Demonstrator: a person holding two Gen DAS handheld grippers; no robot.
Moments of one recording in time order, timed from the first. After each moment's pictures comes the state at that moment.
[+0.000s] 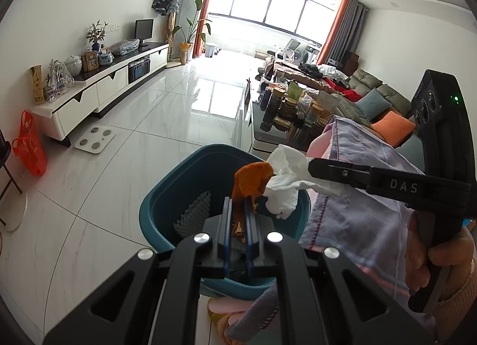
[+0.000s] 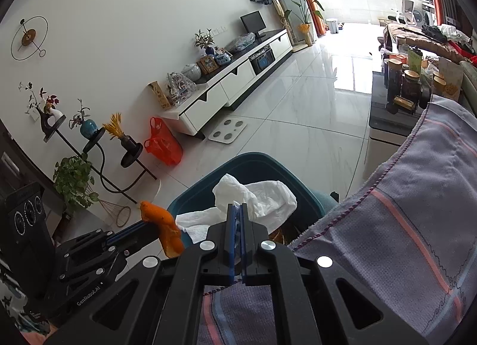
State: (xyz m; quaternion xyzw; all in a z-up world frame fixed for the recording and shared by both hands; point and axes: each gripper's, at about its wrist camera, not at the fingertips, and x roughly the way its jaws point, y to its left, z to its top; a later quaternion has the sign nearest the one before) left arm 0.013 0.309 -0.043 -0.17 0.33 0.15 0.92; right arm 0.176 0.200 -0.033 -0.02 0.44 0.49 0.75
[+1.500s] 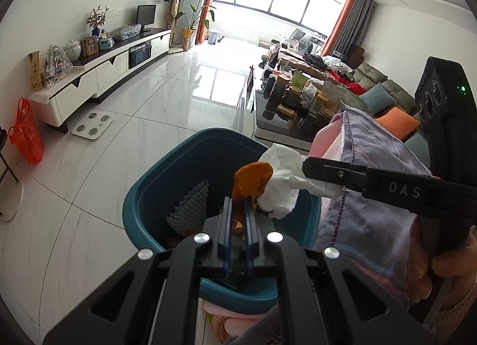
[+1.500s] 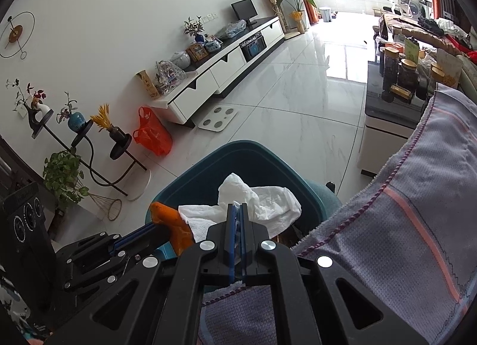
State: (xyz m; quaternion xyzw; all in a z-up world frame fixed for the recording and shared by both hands) left arm 0.037 0.323 -0.072 -0.19 0.35 0.14 0.90; right arm 0.182 0.215 -0.056 -0.04 0.47 0.47 0.75
